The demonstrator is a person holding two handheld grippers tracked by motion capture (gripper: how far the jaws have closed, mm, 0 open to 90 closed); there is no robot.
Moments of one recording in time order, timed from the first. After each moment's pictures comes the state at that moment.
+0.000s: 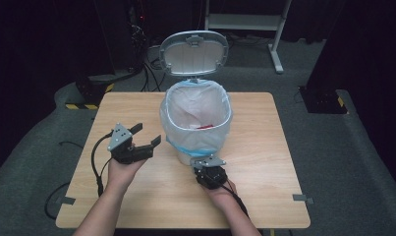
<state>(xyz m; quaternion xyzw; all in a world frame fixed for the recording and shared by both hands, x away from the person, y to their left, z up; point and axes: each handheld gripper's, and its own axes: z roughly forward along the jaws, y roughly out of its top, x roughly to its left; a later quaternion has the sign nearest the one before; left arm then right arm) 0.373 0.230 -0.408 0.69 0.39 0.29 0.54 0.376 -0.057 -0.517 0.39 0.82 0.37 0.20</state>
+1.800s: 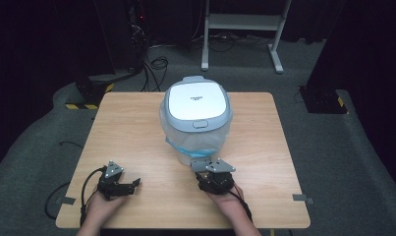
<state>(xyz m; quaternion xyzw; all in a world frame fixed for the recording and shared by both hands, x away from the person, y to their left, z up) 0.334 0.295 -0.529 0.78 0.48 0.21 0.34 0.353 -0.078 -0.500 0.39 0.81 0.40 0.20</state>
